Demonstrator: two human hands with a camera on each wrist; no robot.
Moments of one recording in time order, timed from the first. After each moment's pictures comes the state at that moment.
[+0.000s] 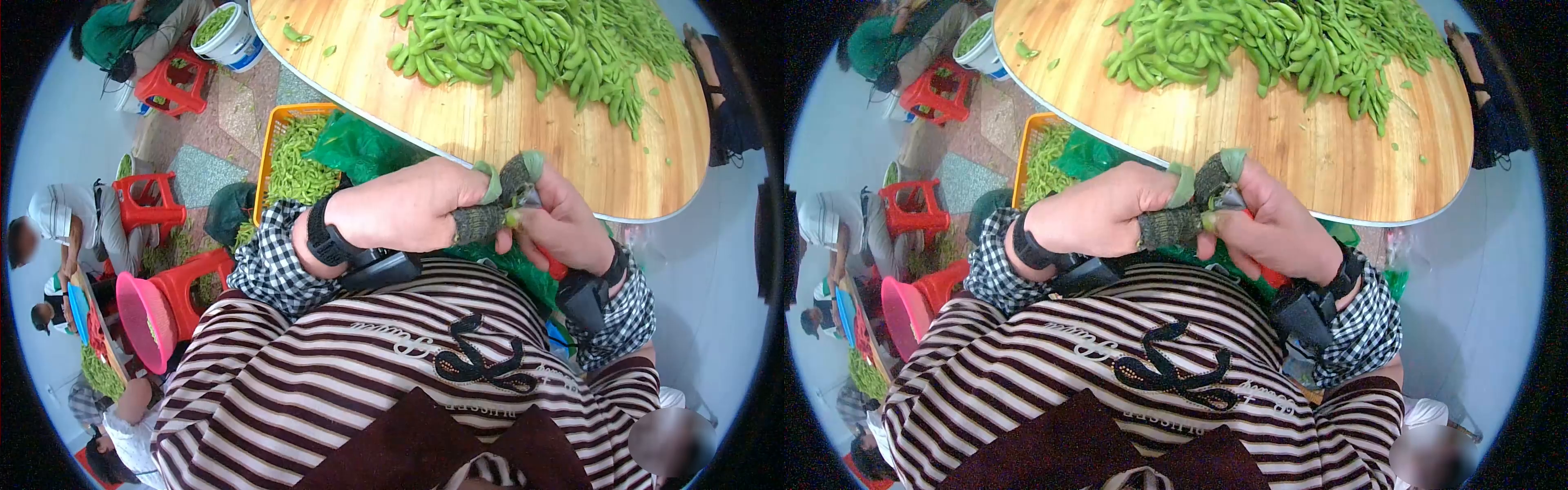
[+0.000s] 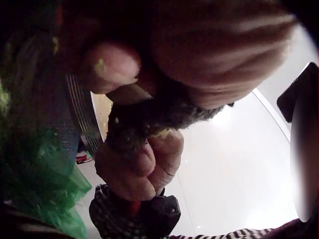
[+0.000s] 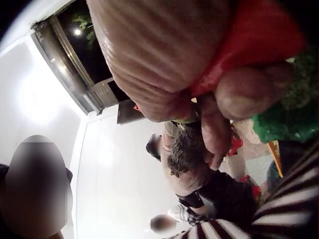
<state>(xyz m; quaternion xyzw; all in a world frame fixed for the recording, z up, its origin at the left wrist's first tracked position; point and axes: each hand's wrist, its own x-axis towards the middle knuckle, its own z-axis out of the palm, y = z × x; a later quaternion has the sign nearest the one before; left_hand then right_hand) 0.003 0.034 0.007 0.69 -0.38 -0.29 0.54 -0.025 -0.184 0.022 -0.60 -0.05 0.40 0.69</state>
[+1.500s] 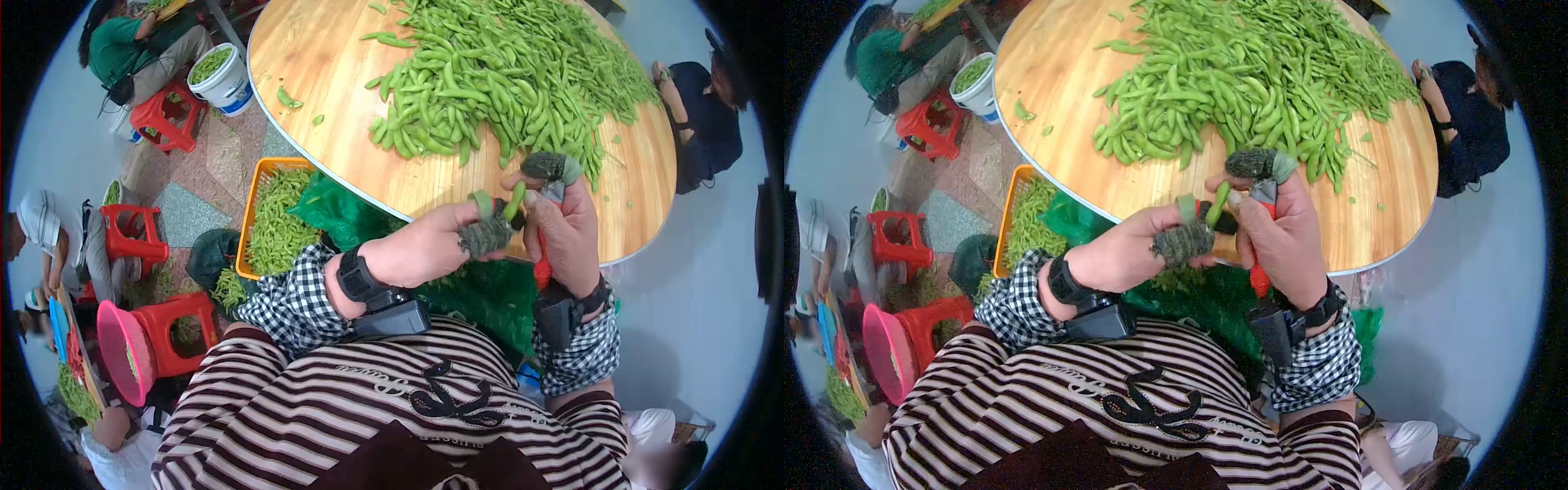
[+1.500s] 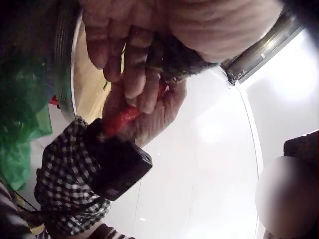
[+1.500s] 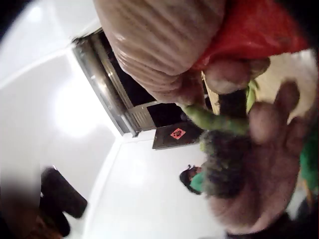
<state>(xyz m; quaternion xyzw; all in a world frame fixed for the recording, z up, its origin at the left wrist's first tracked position) 0.015 -0.004 -0.006 0.52 -0.22 -0.34 0.76 0.002 -0.191 0.043 -0.65 -0.03 0.04 0.76</state>
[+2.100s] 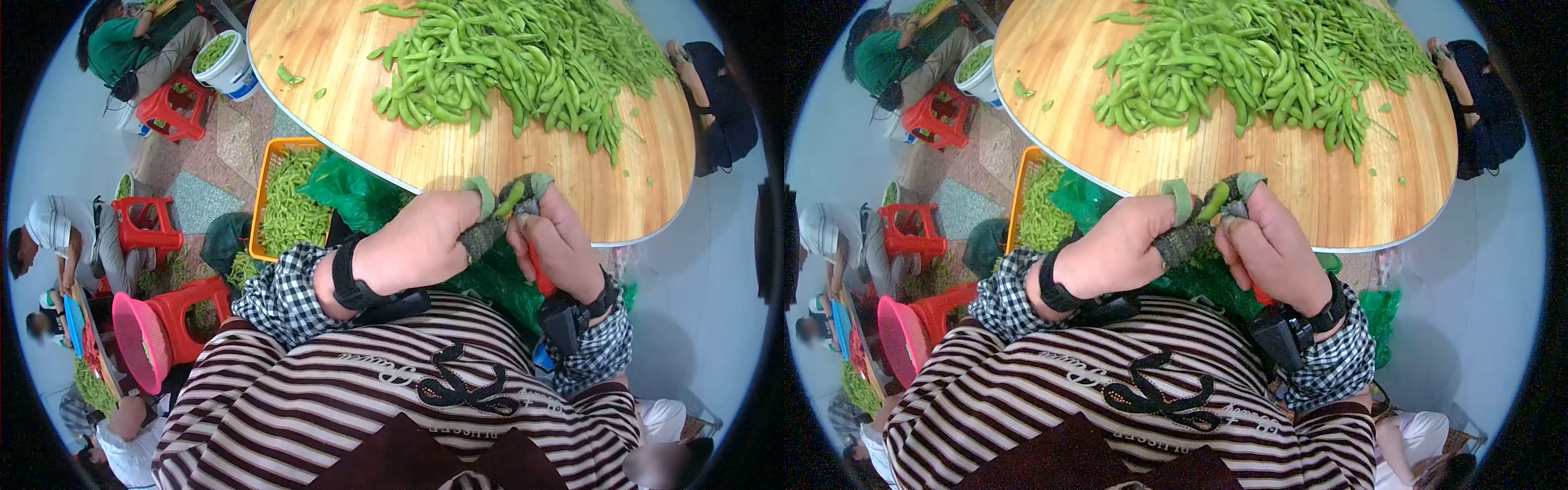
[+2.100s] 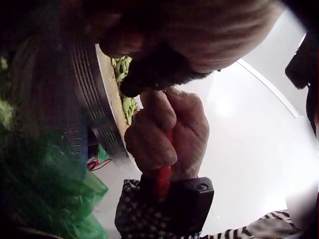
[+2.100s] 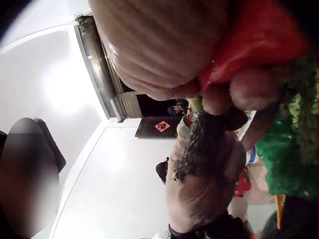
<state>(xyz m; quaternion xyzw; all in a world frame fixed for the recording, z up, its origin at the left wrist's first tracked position) -0.005 0.005 -0.008 0.80 -0.31 -0.14 0.50 -0.025 -0.194 0.026 -0.68 -0.02 0.25 0.69</state>
